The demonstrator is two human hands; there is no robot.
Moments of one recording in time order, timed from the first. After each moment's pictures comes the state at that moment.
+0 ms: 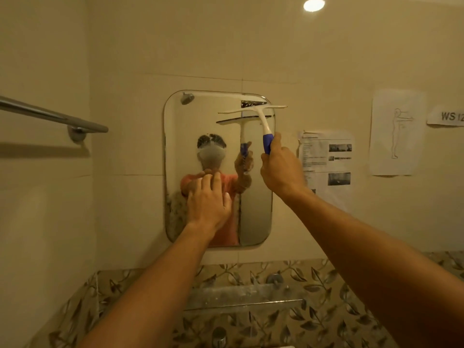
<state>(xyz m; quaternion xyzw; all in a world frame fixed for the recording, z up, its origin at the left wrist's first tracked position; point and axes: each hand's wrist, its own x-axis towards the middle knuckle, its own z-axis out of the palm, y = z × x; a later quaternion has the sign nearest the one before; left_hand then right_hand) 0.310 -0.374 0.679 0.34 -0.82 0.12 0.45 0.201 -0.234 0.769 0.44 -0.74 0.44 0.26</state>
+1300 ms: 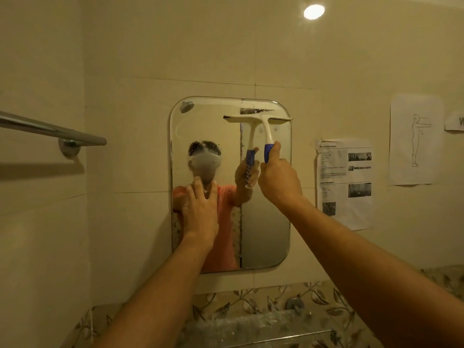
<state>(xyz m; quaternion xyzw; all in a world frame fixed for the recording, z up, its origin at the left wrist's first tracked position) 0.305 -0.457 0.686 0.41 -0.80 0.17 0.40 0.204 -0.312 0.776 0.40 -0.78 0.41 0.26</state>
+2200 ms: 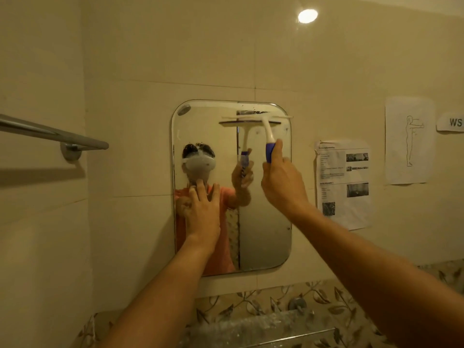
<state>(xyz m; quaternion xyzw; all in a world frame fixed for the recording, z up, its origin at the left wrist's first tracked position) 0.307 -0.467 0.688 0.40 -0.81 0.19 0.38 0.228 -0.296 0.772 0.43 -0.74 0.42 0.29</state>
